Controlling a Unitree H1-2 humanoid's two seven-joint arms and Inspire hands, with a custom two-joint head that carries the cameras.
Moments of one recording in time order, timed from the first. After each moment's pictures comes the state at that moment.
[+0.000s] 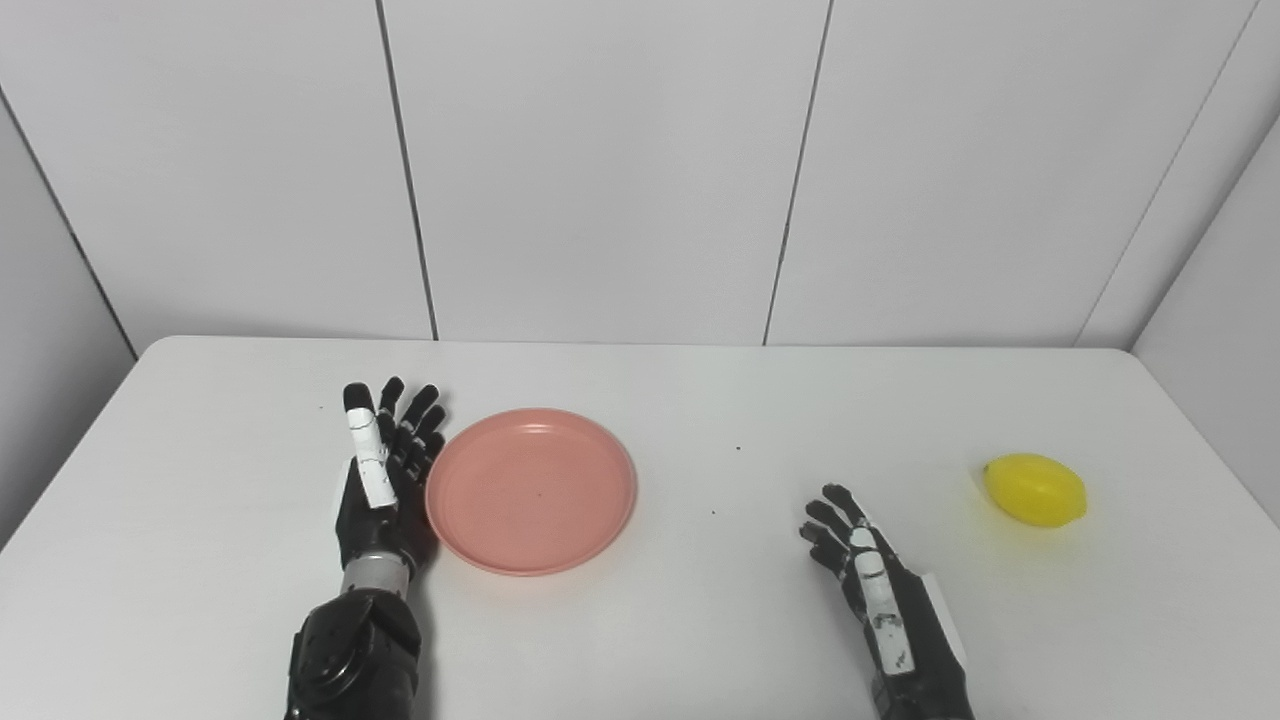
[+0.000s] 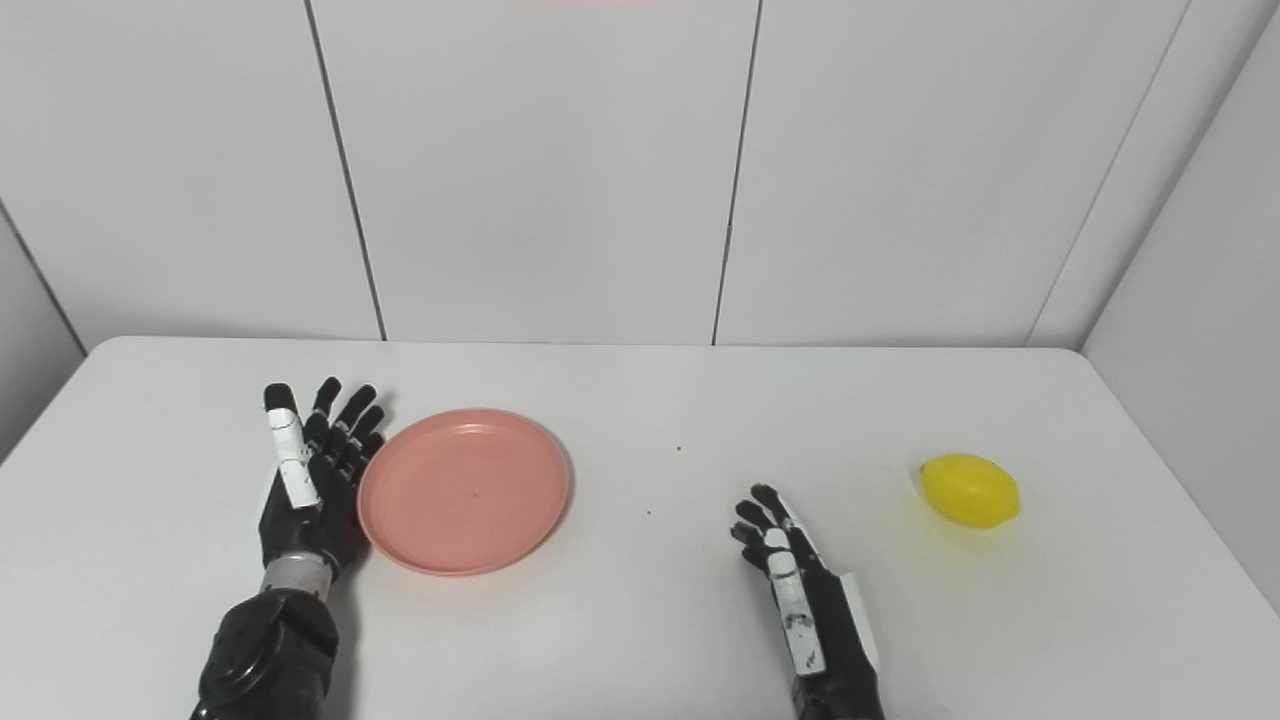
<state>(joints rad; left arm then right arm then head) -0.35 -0.09 0.20 0.17 -0.31 0.18 0.06 0.05 -0.03 0.09 -0.14 0.04 0.05 0.00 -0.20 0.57</state>
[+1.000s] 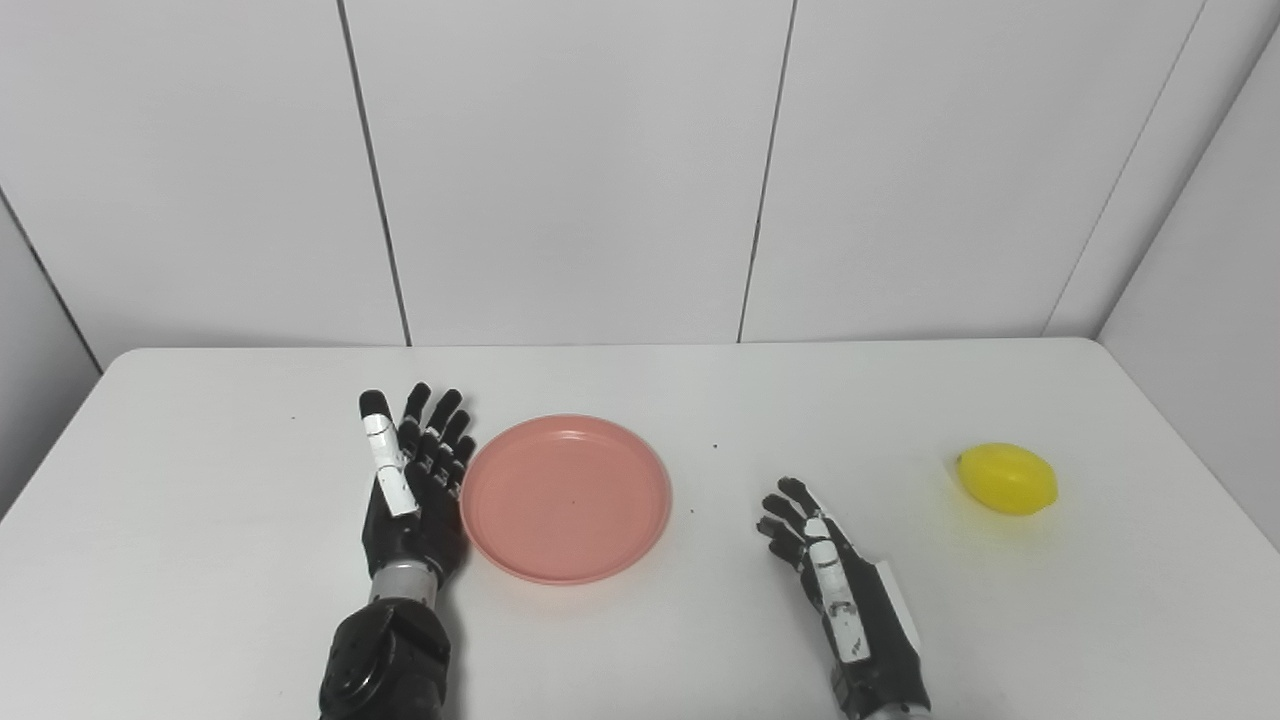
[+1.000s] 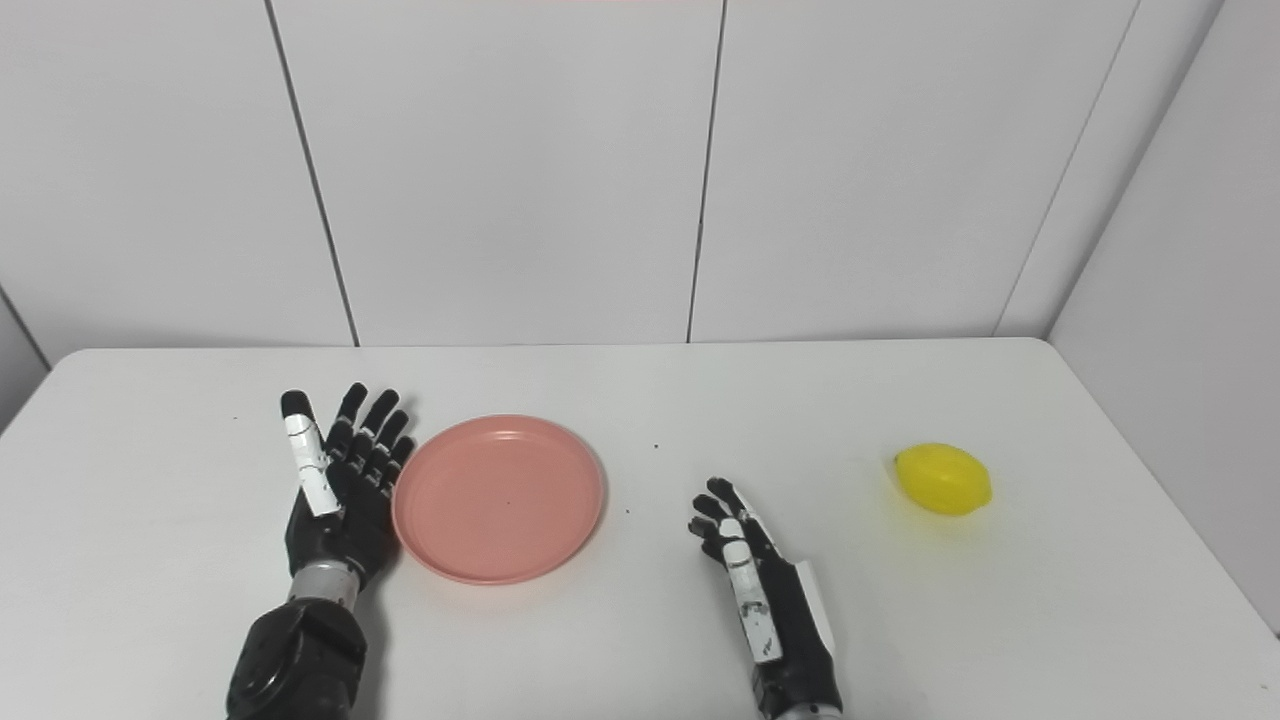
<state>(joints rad) -0.35 -0.15 0.18 0.19 -0.38 0.18 0.05 0.04 0.00 0.11 -0.15 0.01 0.07 -0.01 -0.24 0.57</state>
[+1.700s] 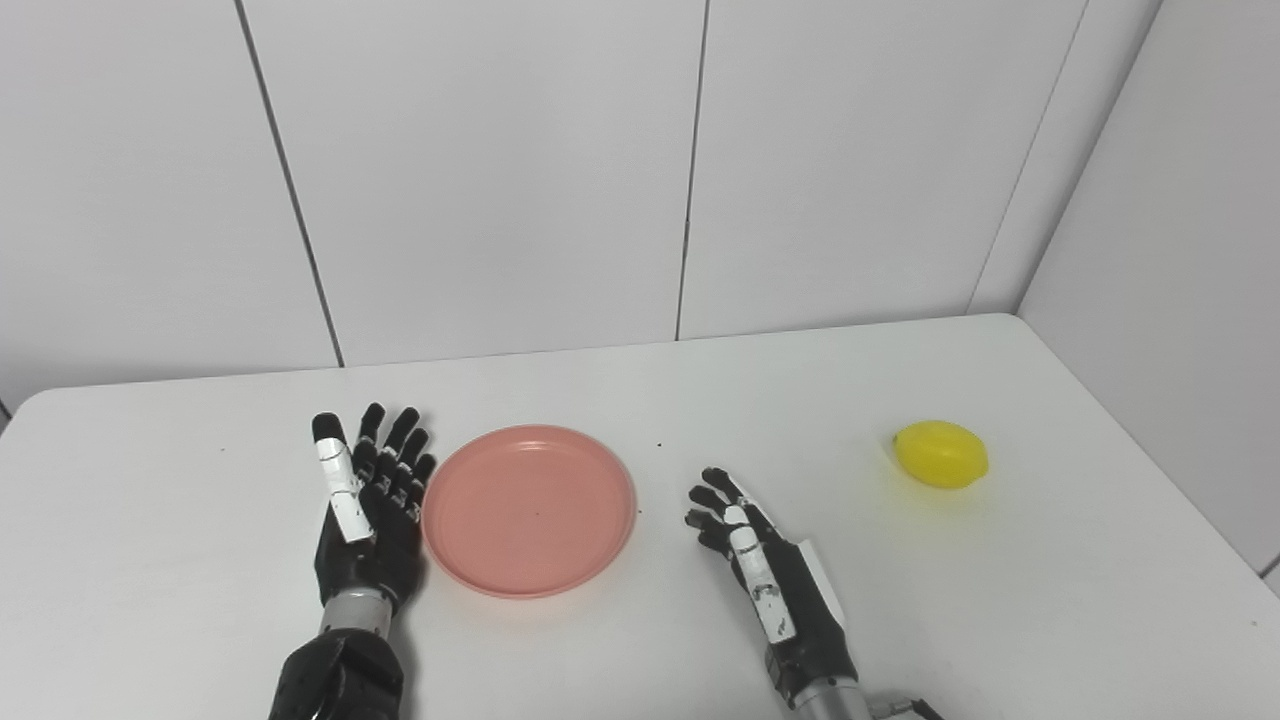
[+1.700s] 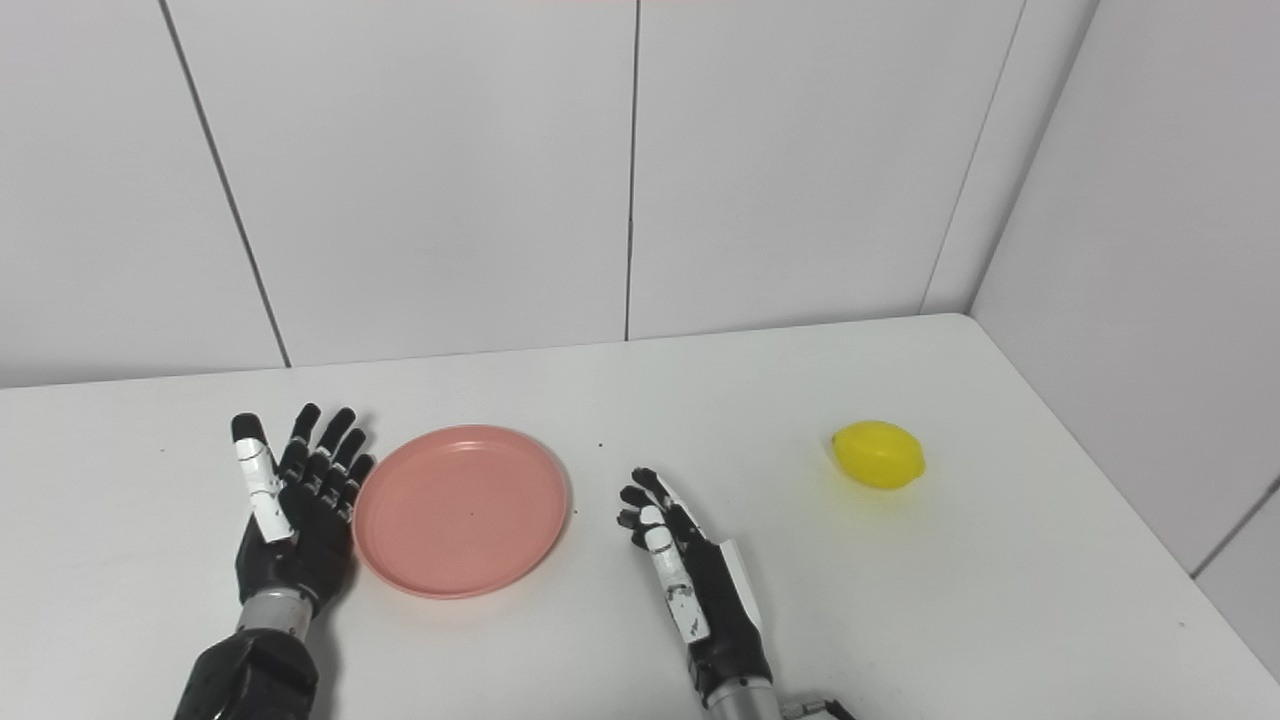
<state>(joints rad) -0.35 -0.12 0.14 0.19 -0.38 0.19 0.00 0.02 0.04 0.12 -0.13 -0.03 0.08 -0.03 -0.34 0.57</state>
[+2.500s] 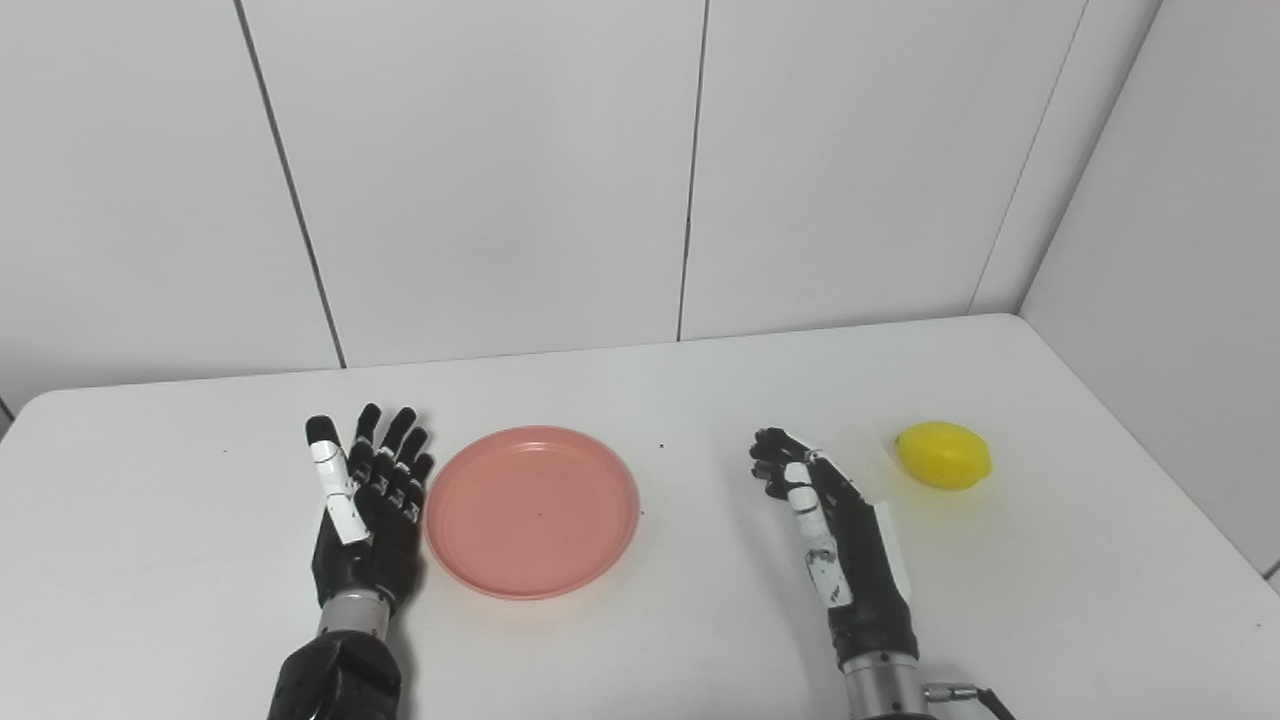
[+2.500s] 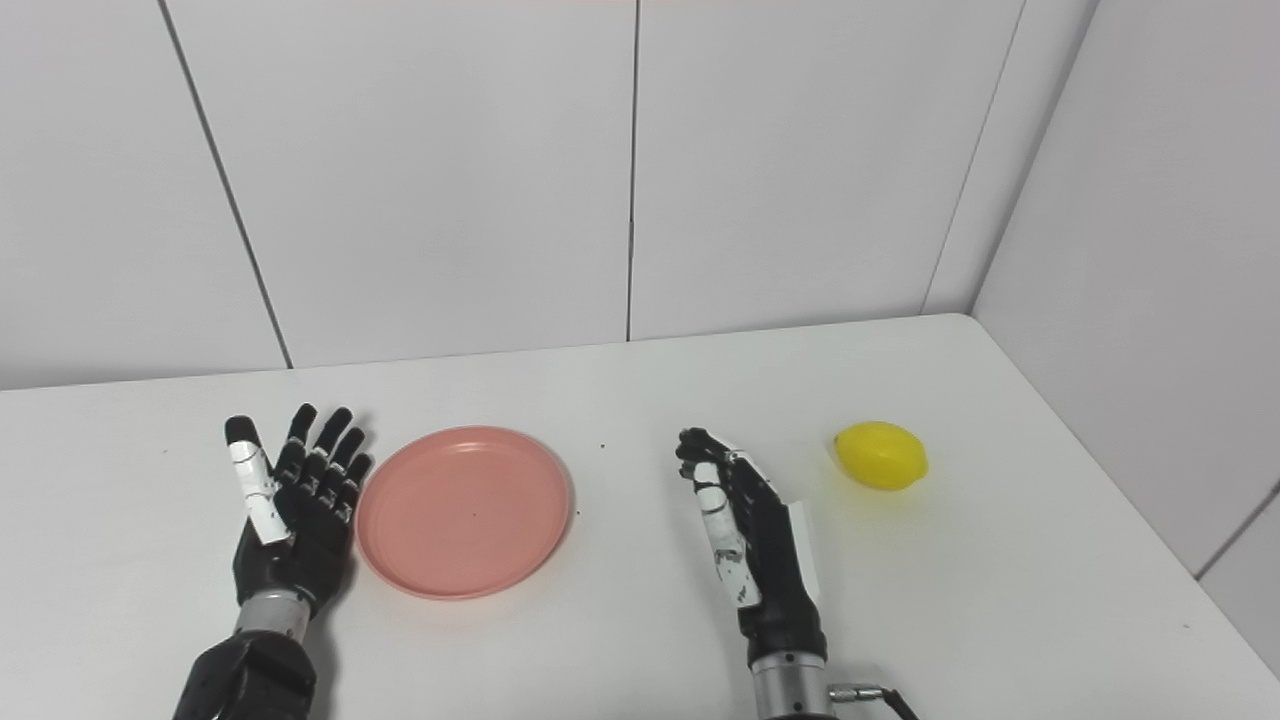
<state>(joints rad) -0.36 -0.13 0.14 0.23 -0.38 0.16 -0.01 0.02 0.04 0.03 -0.32 -0.24 0.04 -0.16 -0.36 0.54</state>
